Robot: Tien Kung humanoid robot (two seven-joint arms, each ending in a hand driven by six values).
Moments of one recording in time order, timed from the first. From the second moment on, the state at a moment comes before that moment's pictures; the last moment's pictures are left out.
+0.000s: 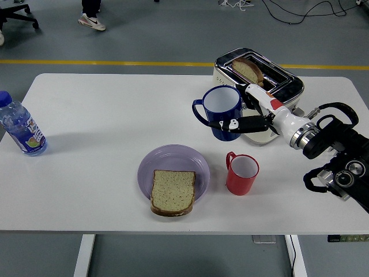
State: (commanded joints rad) left arm -0.15 0.02 -0.33 -0.19 1.05 -0.09 0.19; right arm 0.59 -0.45 0.84 1.67 -1.09 -0.22 -0.30
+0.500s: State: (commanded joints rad) left arm -0.14 0.02 -0.32 -0.19 1.05 -0.10 0.19; right arm 0.40 -0.45 1.07 1.68 -1.13 -0.31 -0.25
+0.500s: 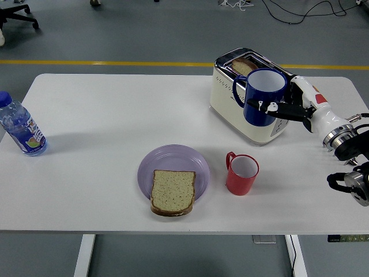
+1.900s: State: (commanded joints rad) left arm -0.14 0.02 -0.32 -0.19 1.06 -0.09 0.19; right arm 0.11 -0.23 1.14 1.15 -1.21 -0.53 0.39
